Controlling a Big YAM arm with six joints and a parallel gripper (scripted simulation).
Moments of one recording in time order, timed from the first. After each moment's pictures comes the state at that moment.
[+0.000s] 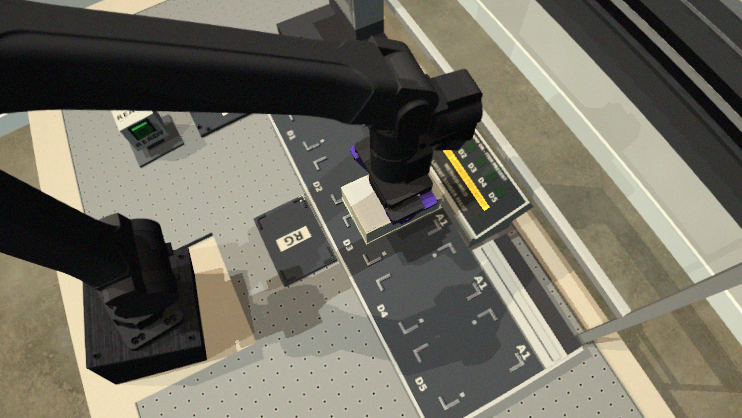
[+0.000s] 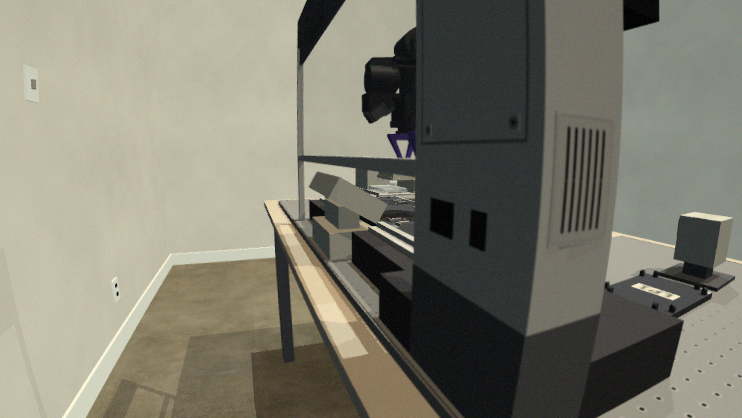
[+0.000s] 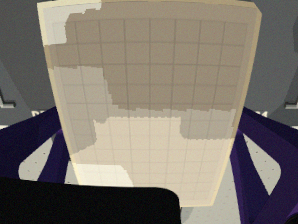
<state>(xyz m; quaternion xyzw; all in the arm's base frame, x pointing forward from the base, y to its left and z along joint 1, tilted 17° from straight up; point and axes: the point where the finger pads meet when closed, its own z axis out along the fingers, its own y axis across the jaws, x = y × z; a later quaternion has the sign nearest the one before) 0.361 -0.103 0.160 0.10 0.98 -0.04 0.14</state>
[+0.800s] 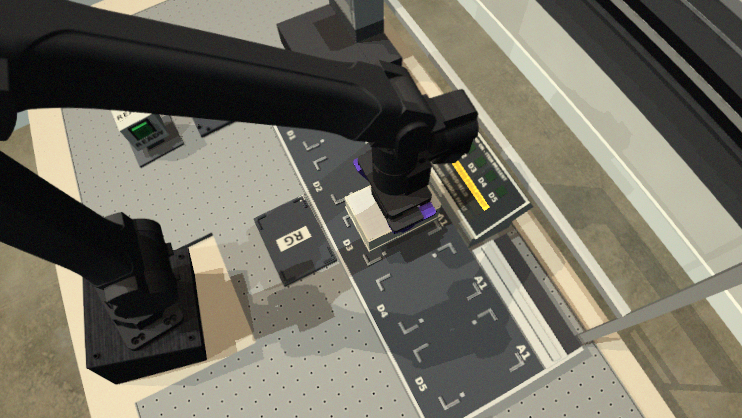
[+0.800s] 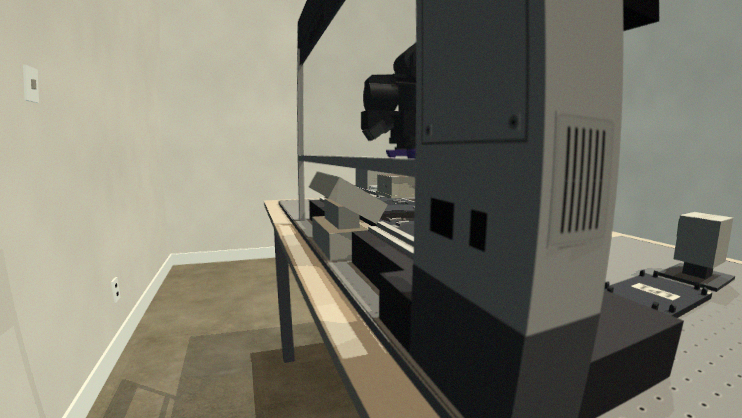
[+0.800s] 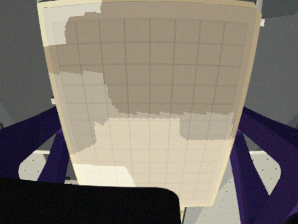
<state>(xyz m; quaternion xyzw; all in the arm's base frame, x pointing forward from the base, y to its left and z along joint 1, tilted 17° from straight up) 0.373 -0.108 0.127 0.10 0.98 -0.04 0.14</state>
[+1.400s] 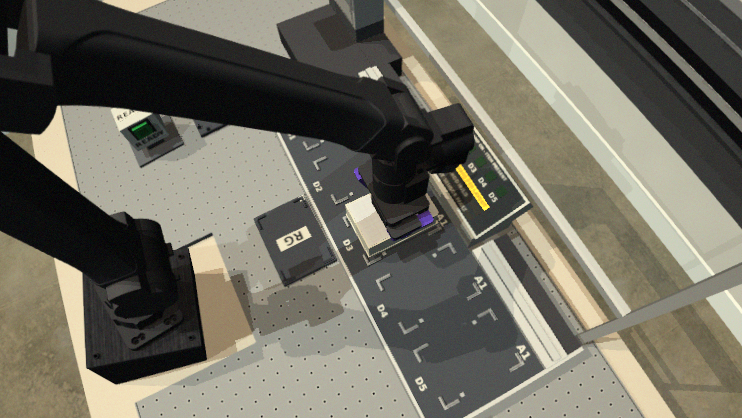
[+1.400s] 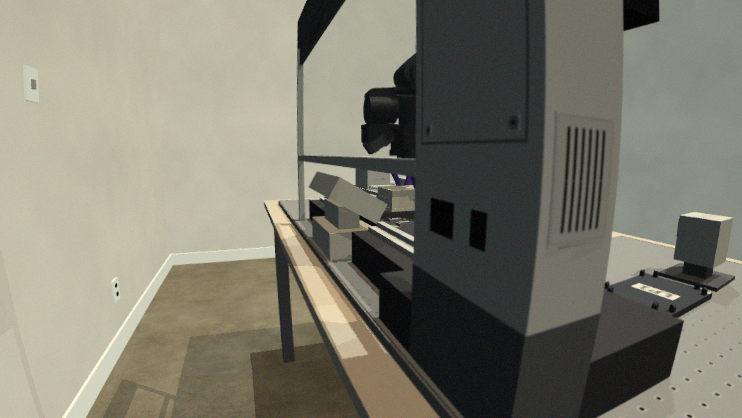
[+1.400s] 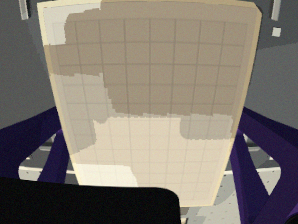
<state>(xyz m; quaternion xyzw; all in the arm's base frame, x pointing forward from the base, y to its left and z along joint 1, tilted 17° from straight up) 0.380 -0.111 0.101 0.10 0.98 -0.04 0.14</state>
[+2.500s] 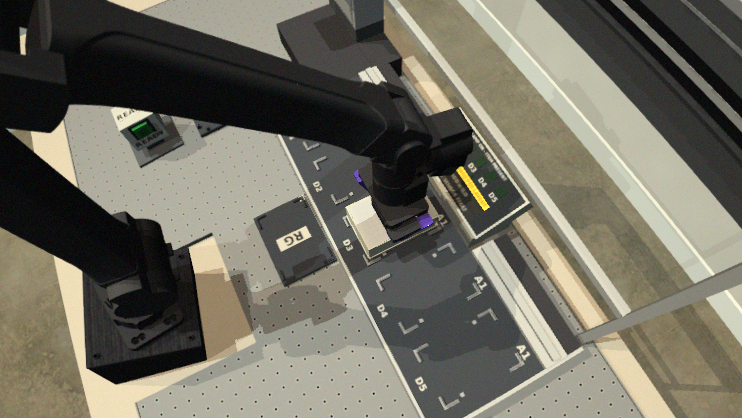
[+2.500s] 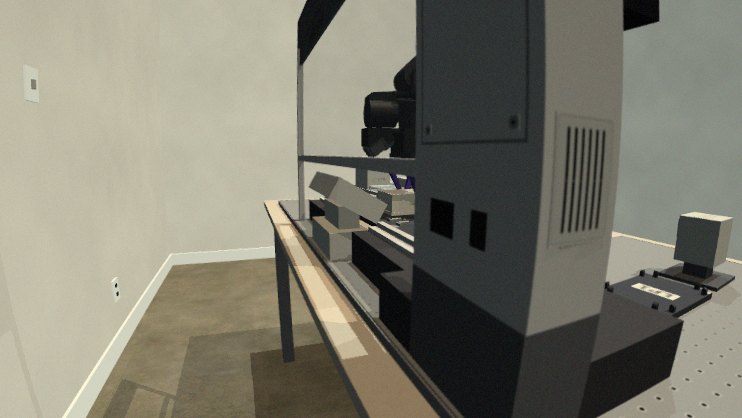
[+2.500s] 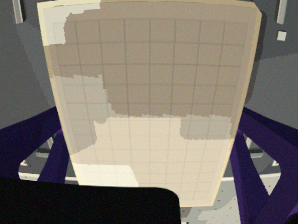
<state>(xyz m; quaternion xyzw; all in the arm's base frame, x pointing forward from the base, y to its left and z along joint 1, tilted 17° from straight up) 0.382 -0.111 0.094 0.10 0.98 -0.04 0.14</state>
